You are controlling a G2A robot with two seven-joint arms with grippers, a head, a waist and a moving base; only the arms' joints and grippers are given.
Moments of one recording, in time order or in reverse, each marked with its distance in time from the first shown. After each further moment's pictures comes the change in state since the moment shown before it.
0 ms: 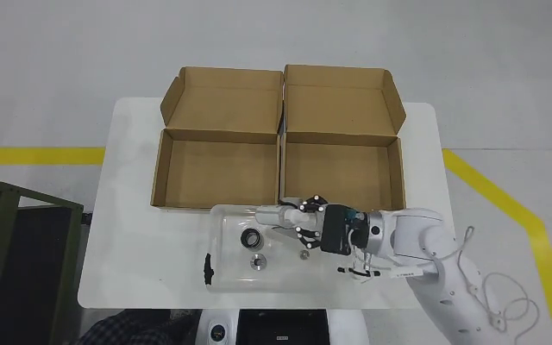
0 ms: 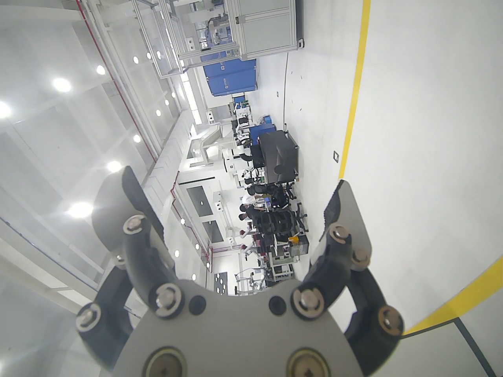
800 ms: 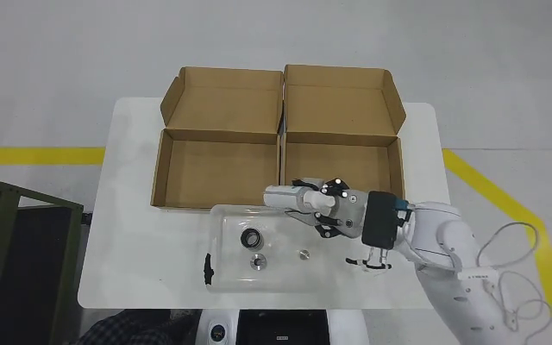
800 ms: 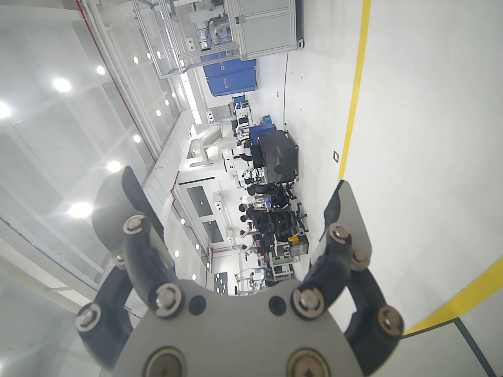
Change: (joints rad) left arm 0.000 0.000 0.000 0.000 0.000 0.000 0.000; right arm 0.006 0.005 0.065 -0.017 0.044 0.007 -0.180
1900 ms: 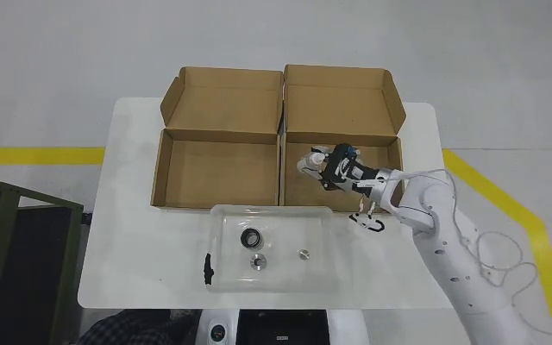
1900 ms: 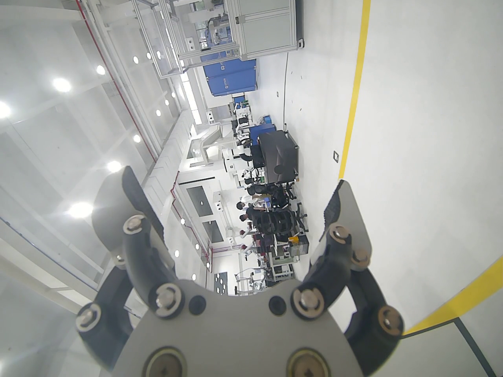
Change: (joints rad) left arm 0.000 0.000 0.000 0.000 0.000 0.000 0.000; right arm 0.234 -0.011 -0.091 0.360 -0.132 0.154 0.293
